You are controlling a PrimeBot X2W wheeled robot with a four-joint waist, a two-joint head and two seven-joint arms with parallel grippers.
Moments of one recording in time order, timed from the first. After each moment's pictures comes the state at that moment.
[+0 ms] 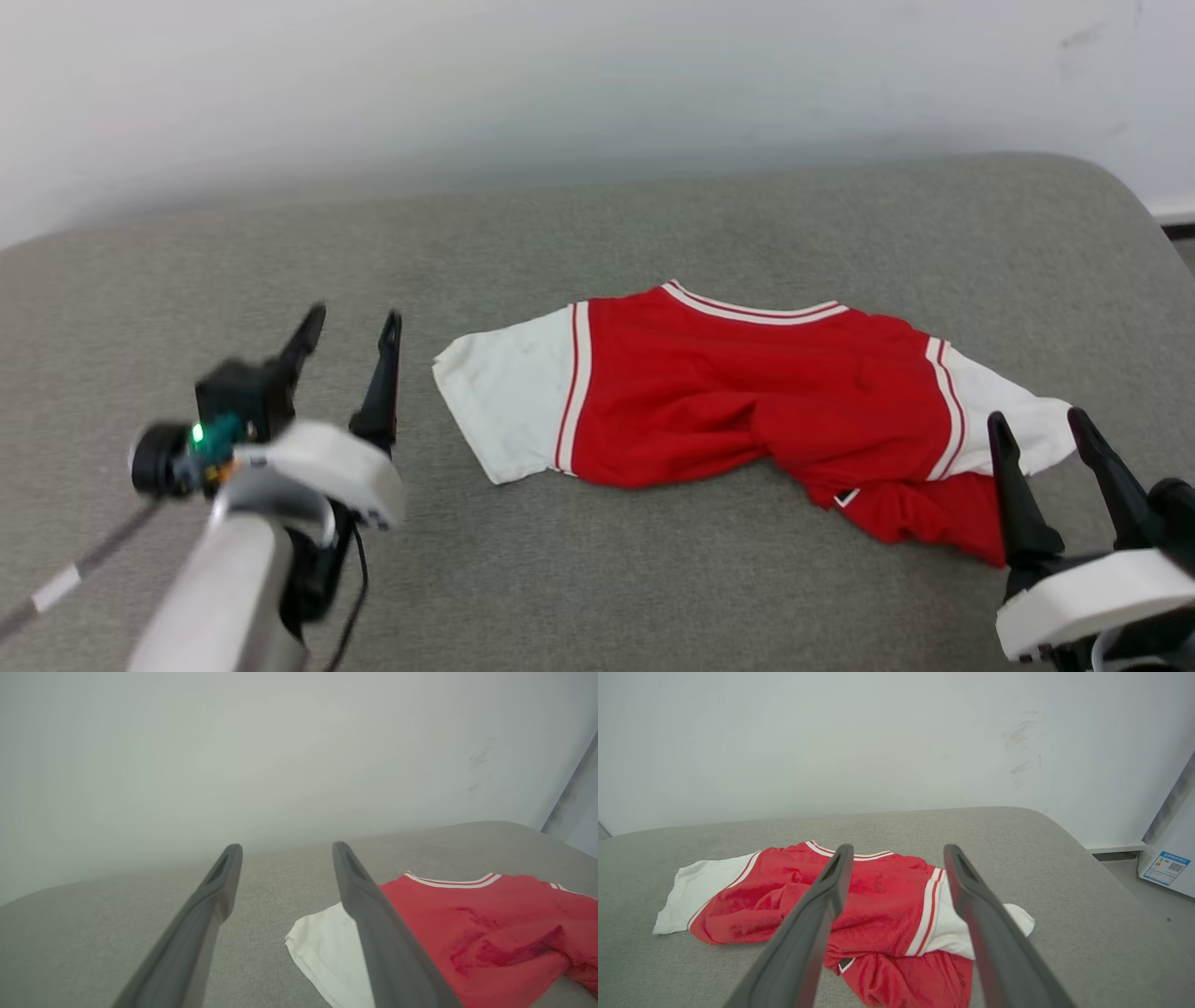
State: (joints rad) left arm -0.28 0.29 -0.24 0.21 -0.38 0.05 -0.14; right arm 0.08 -0.07 -0.10 -0.20 0.16 0.13 0.09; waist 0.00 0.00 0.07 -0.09
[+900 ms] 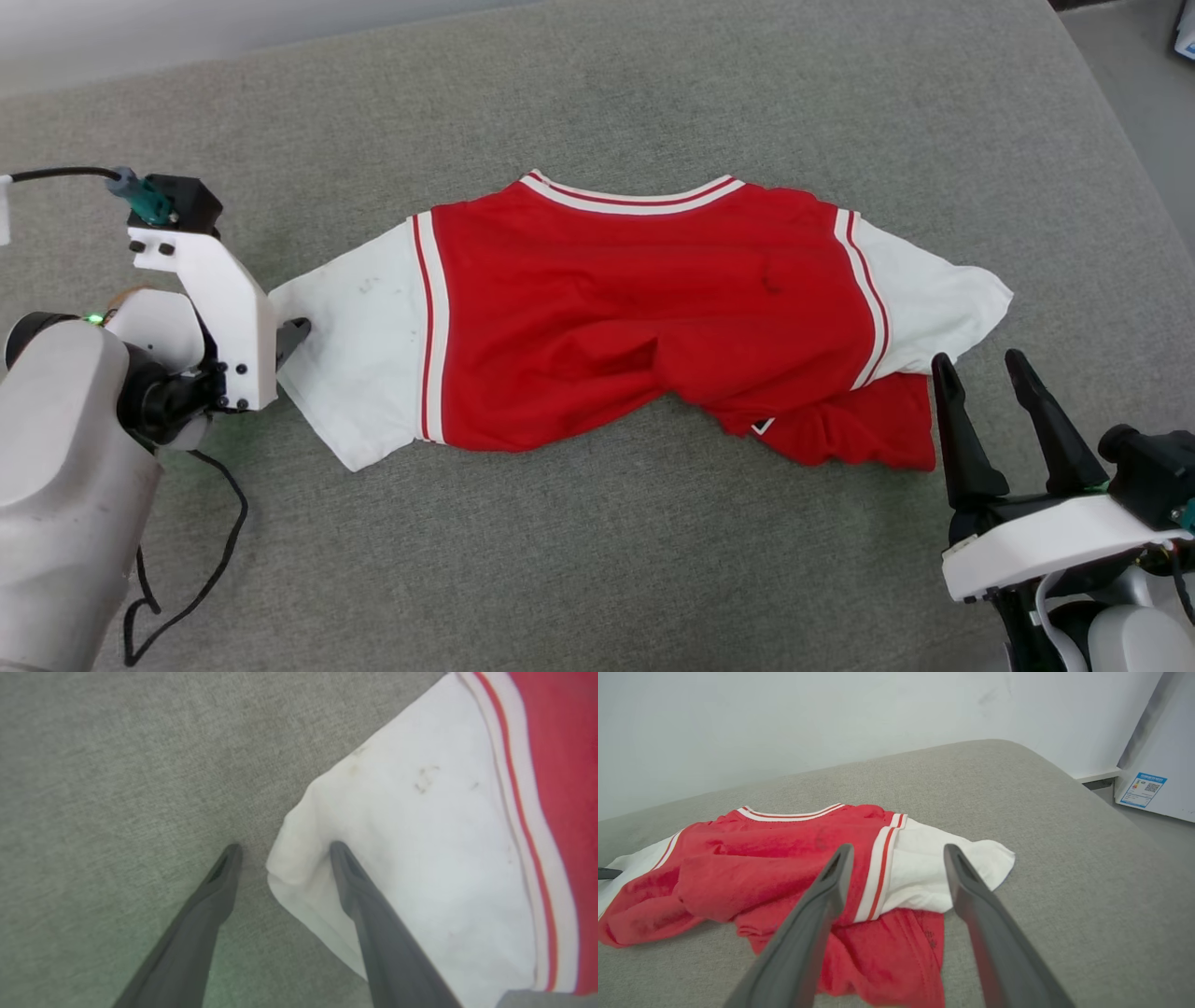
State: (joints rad) left arm -0.75 0.52 -0.43 0.60 -0.69 -0.13 0.71; right arm -0.08 -0.05 -0.02 -0.06 0.25 0.13 -0.01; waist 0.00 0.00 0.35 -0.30
